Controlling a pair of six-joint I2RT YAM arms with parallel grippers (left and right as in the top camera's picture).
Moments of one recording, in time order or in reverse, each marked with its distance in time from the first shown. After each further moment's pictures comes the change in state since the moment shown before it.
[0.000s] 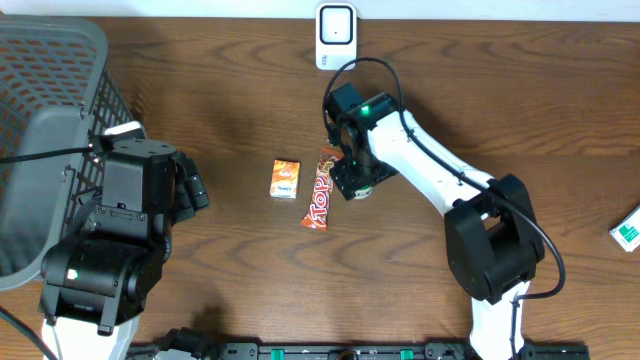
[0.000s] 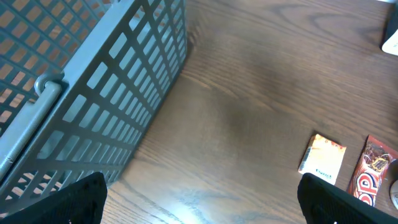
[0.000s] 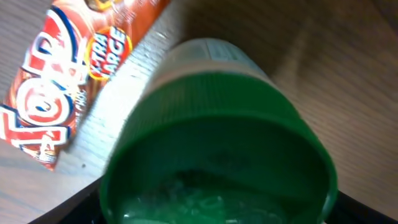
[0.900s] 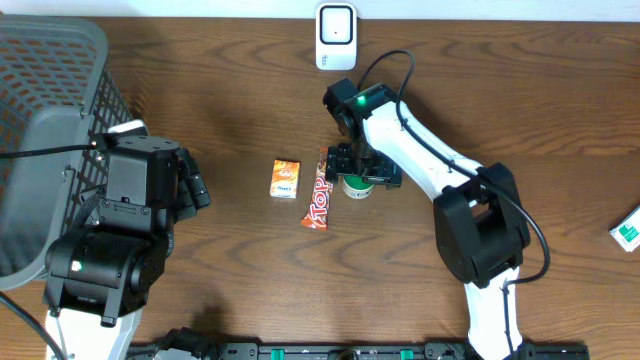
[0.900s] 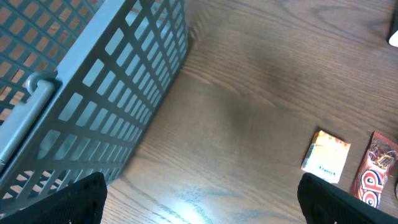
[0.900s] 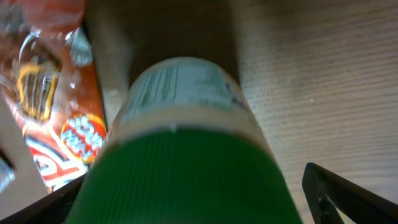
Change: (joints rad) left arm 0.000 0.019 0.000 -0.007 0.000 0.000; right arm -0.030 0.101 0.103 -0.051 -0.060 0.647
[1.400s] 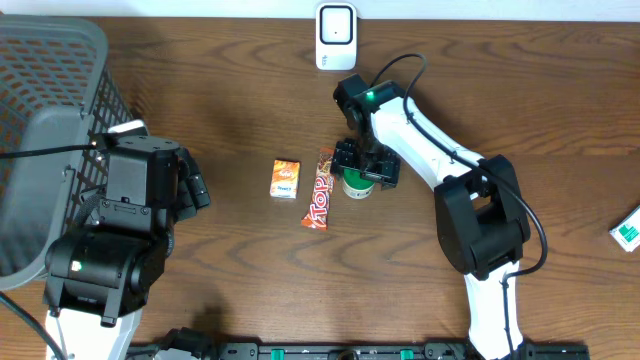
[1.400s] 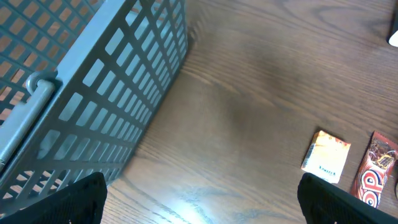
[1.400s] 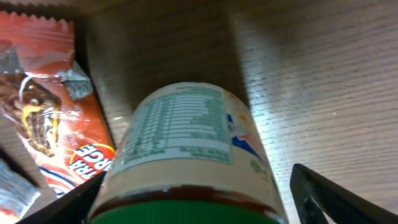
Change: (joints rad) left arm 0.000 0.000 0.000 0.000 0.000 0.000; right arm -0.038 0.028 0.000 0.034 -0.086 0.045
